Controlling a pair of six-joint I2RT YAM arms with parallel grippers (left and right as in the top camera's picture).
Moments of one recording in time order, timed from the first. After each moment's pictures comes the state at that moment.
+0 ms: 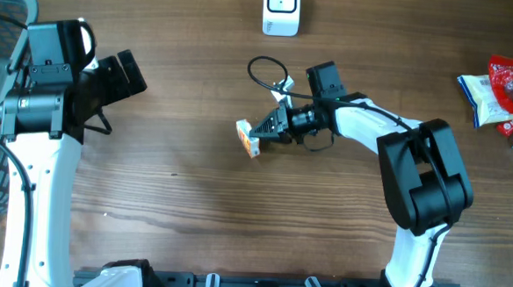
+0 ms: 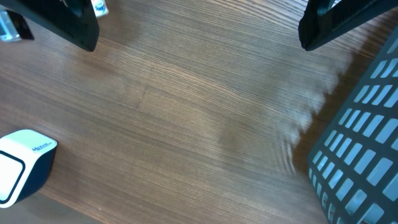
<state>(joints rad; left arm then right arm) 0.10 1.34 1.40 -0.96 -0.02 -0.30 0.36 2.07 1.18 -0.26 -1.13 0.51</state>
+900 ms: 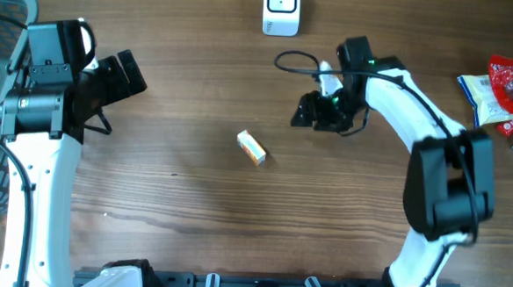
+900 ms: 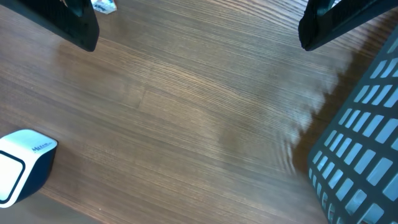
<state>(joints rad) 0.10 1.34 1.40 -0.96 -0.02 -0.30 0.26 1.97 1.44 -0.91 -0.53 0.08</state>
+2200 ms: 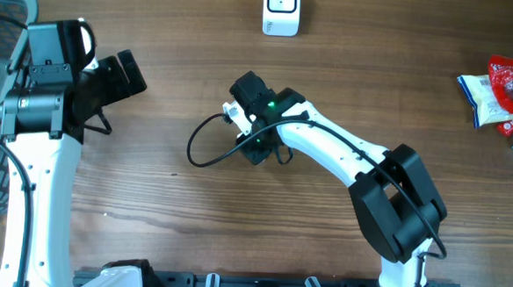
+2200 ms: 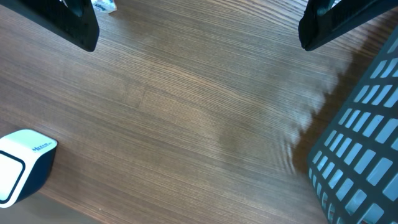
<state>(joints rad) 0.10 1.34 1.40 -0.96 -0.02 -0.30 0.72 2.02 1.46 -0.83 -0.13 -0.11</state>
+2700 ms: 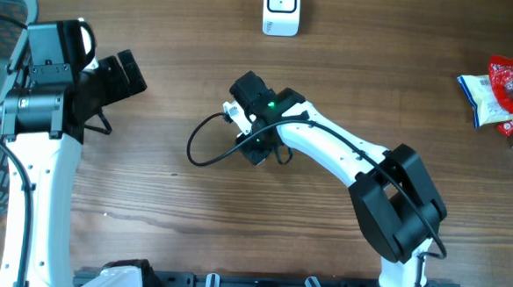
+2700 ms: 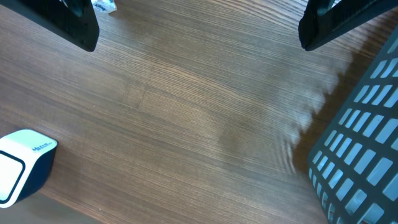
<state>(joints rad) 0.10 1.34 1.40 -0.96 -0.02 -0.30 0.72 2.02 1.46 -0.82 -0.13 -0.09</state>
